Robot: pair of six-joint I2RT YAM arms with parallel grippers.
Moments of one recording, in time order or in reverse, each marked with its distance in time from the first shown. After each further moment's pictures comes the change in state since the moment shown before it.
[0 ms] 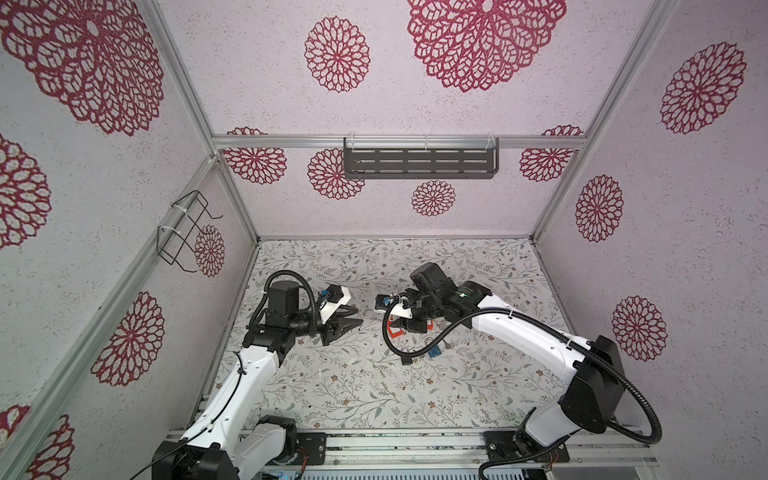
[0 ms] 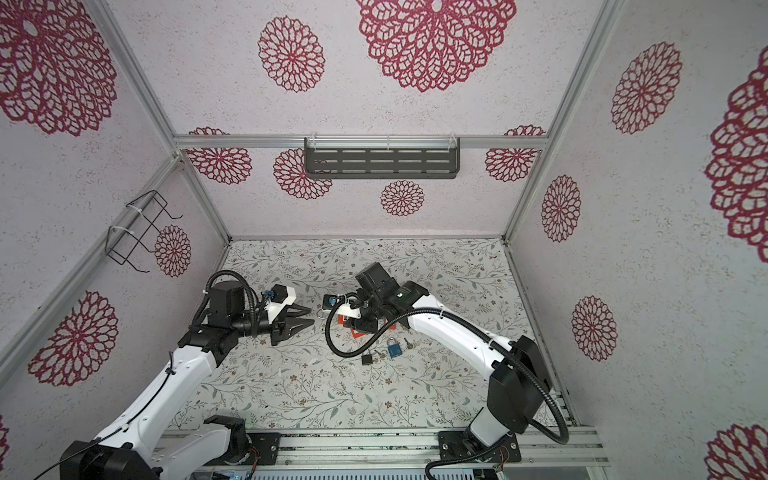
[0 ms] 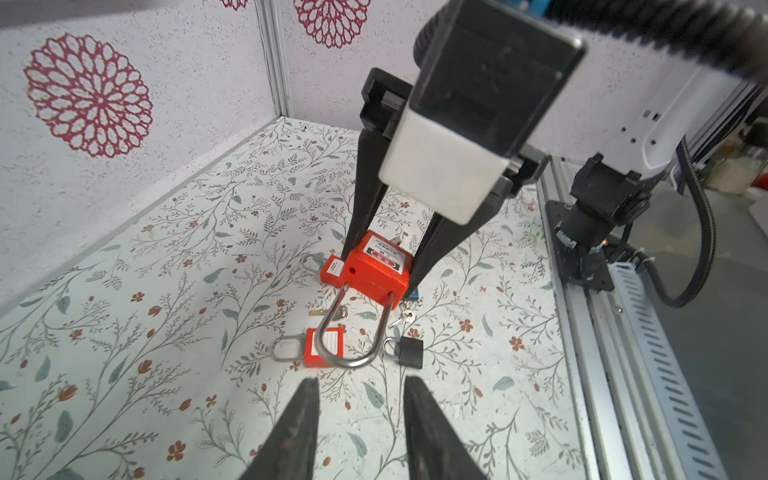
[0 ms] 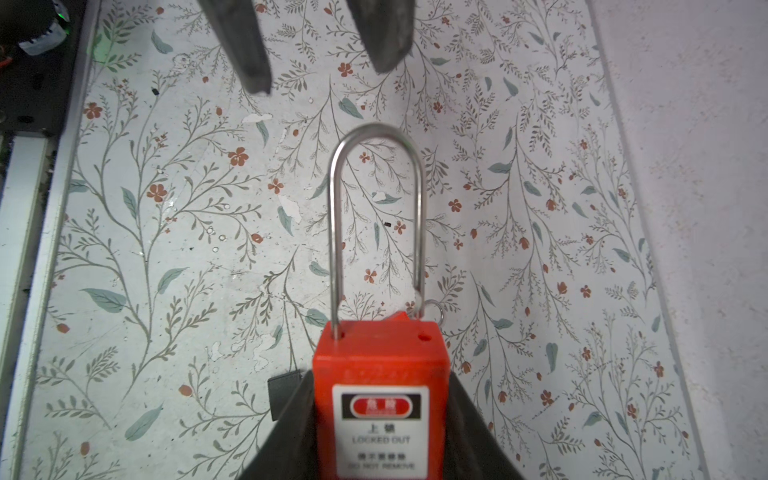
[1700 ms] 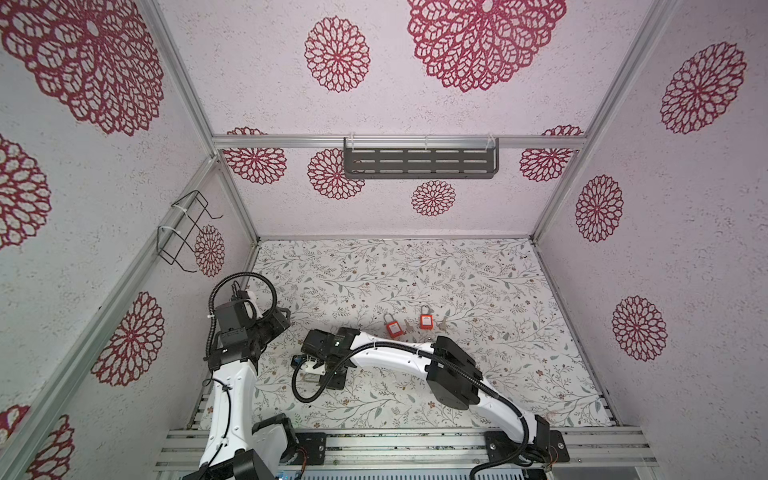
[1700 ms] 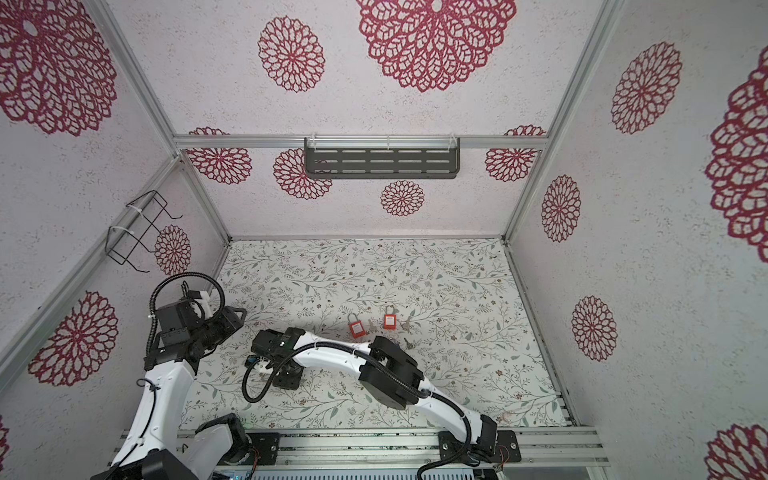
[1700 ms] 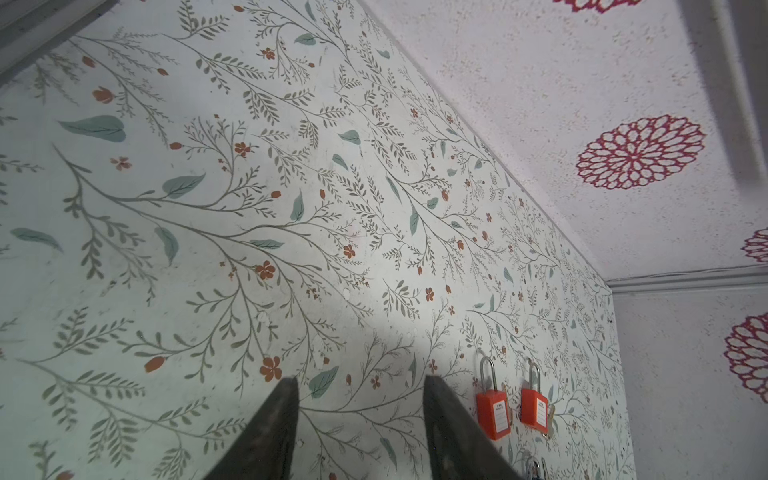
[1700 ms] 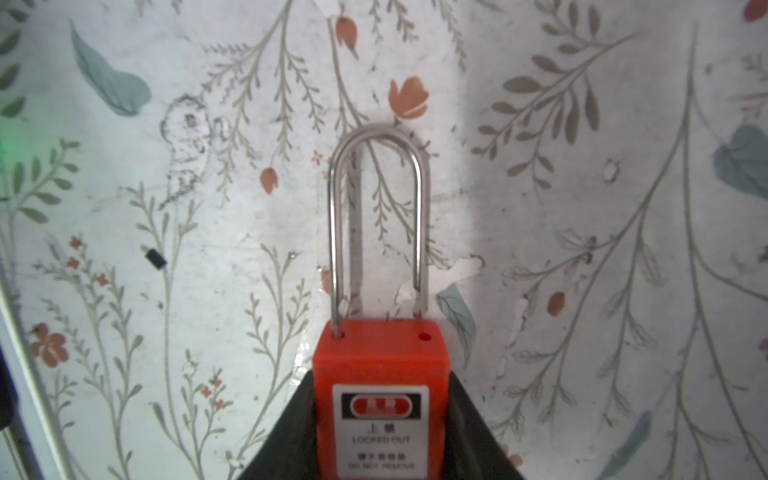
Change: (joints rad) left arm 0.512 -0.101 -0.093 -0.137 -0.539 -0.889; right arm 0.443 0.861 0.745 -0.298 0.180 0.498
